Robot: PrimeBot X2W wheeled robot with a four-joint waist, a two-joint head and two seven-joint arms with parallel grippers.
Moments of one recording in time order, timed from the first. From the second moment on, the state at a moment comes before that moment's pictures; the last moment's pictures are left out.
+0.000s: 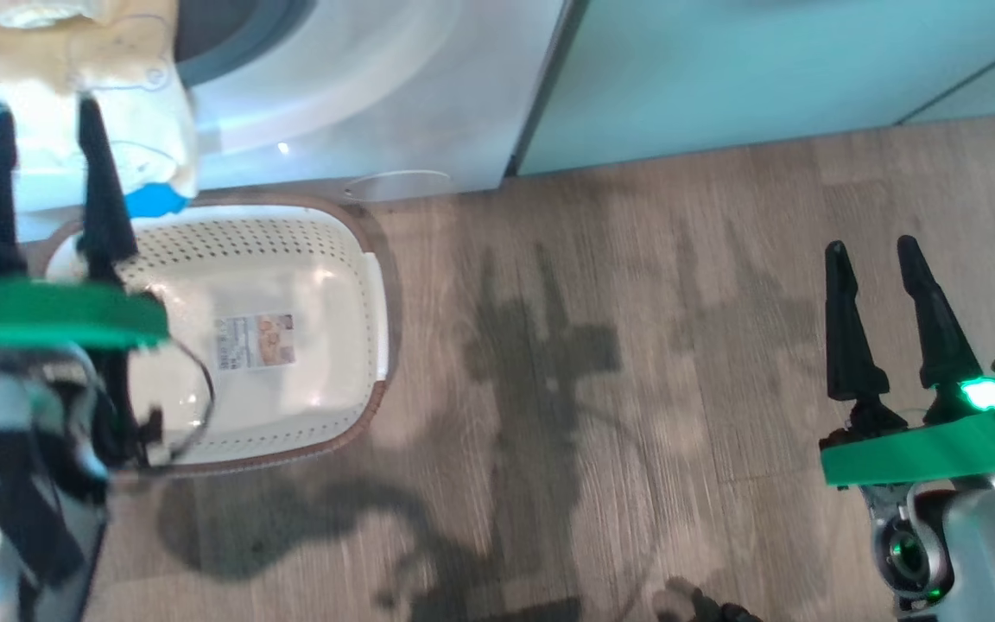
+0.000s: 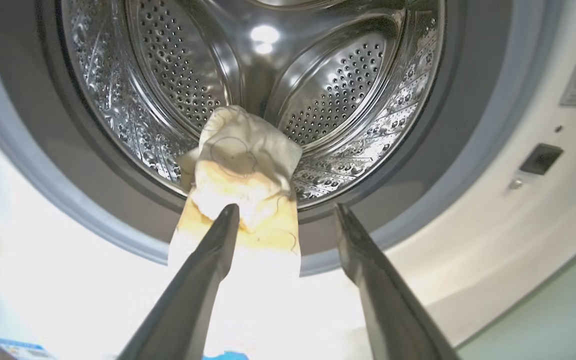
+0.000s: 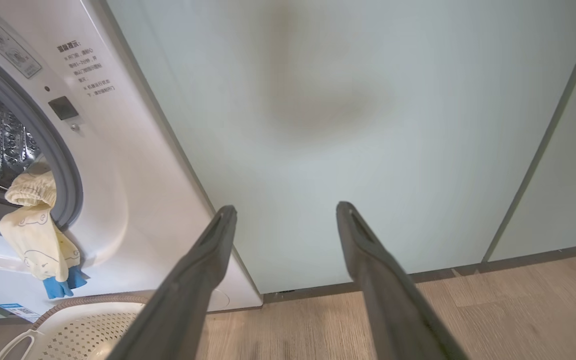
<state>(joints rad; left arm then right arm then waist) -0.34 0.40 0.00 -0.04 -0.52 0.23 -0.22 -0.21 -0.04 0.14 0.04 0.33 0.13 -0.26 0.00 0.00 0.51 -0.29</state>
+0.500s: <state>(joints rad) -0.03 0.32 -0.10 -0.18 -0.45 0.31 -0.22 -0.12 -0.04 0.13 0.07 0.26 0.13 -0.26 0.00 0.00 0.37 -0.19</state>
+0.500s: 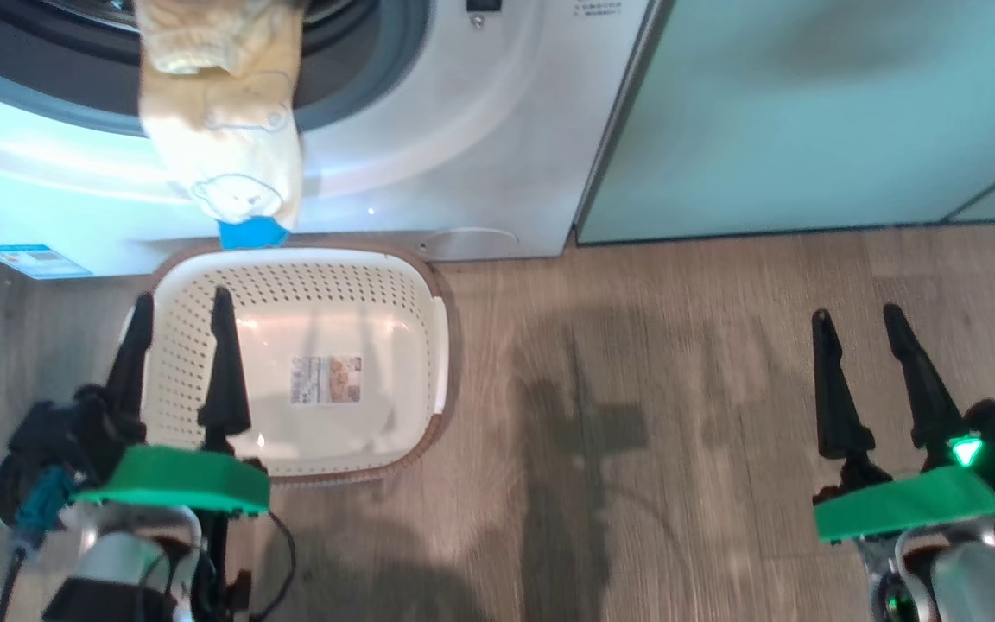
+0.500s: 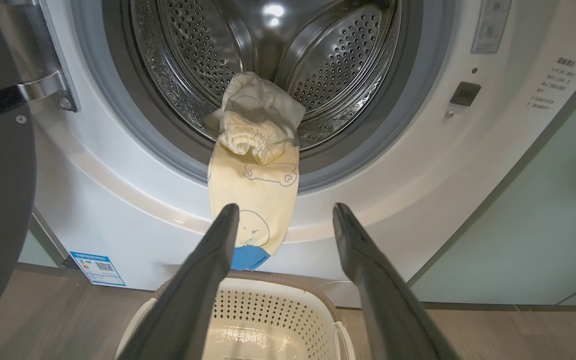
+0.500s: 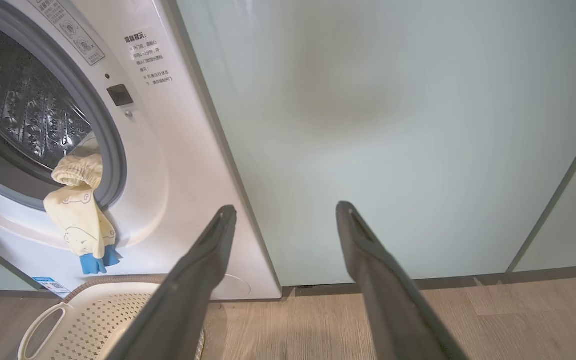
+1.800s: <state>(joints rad) 0.02 0.30 -0.19 -0.13 -0.42 0.33 -0.20 -0.07 -0.06 0.14 0.08 0.25 0.13 -0.26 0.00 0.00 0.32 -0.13</state>
